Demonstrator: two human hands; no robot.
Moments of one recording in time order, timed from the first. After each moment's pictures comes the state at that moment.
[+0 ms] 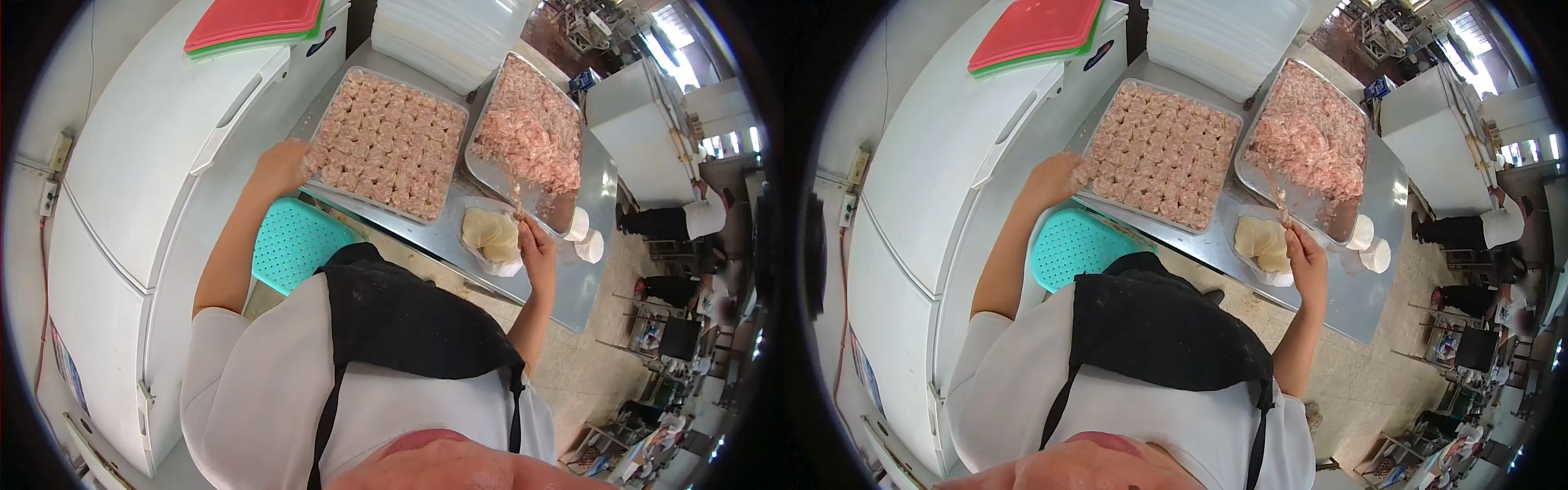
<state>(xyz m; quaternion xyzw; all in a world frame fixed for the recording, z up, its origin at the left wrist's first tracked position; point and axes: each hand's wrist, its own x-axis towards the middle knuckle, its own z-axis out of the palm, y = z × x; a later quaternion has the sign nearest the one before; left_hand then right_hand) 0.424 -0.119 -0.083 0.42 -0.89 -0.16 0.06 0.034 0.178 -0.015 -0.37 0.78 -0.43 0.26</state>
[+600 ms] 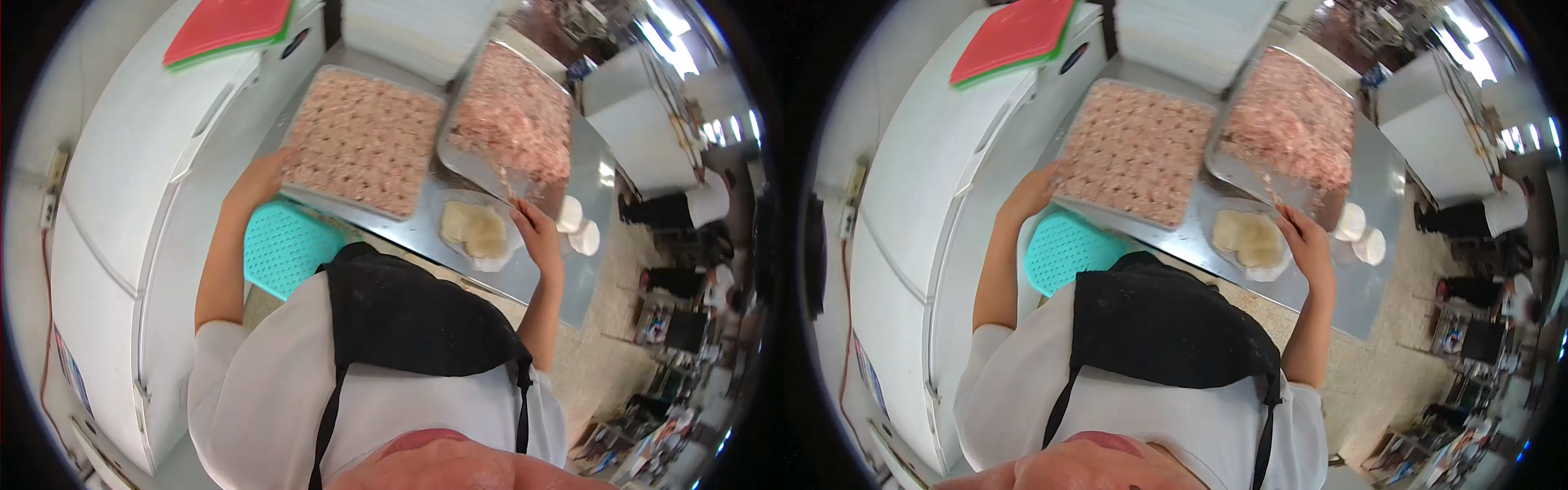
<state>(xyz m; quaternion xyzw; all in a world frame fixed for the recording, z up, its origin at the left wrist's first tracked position) 0.418 -0.107 -0.087 0.38 -0.88 -0.27 0.11 -0.028 0.175 -0.017 -0.49 0.74 -0.41 0.22</state>
